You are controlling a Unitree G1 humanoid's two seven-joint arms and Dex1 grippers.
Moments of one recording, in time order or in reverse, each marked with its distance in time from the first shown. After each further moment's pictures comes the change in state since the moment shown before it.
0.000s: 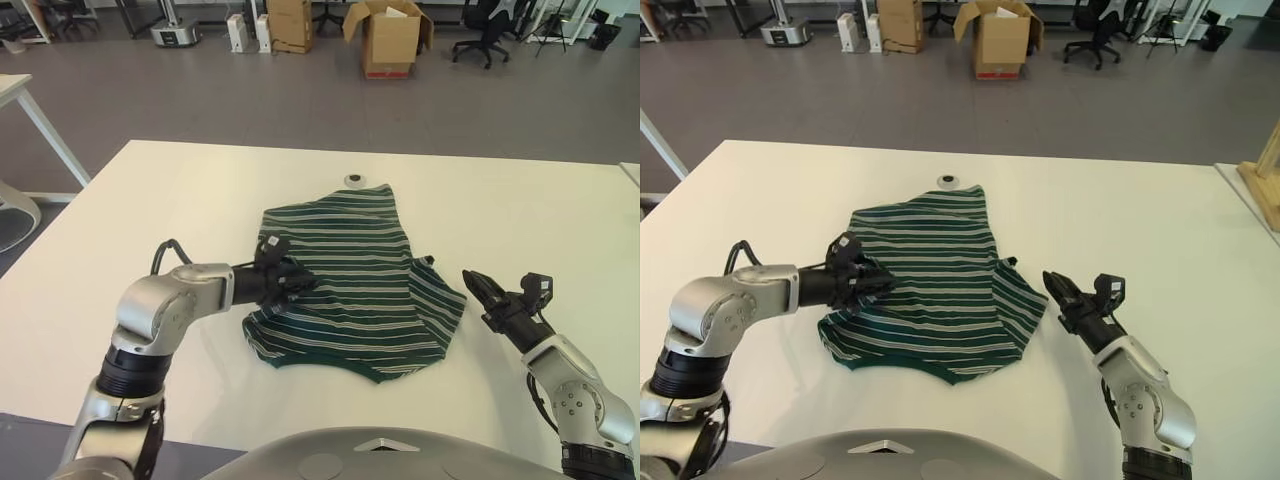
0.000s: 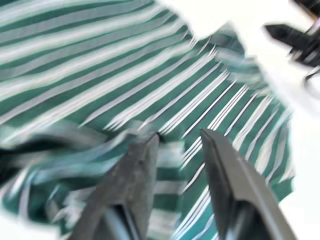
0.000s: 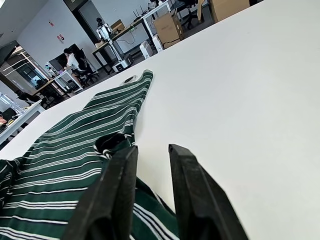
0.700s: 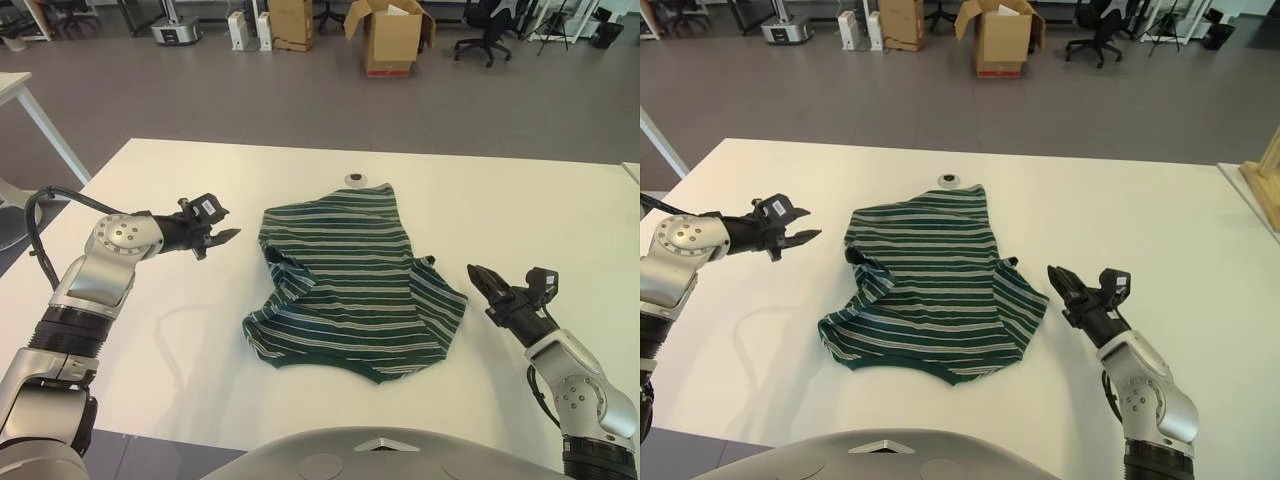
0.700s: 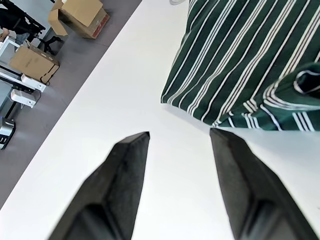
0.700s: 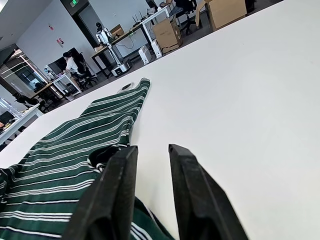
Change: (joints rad) left arm -0.090 0.373 -0.124 0.537 0.619 -0.991 -0.235; right arm -0.032 -0.009 -0.020 0.026 0.000 -0.002 0.001
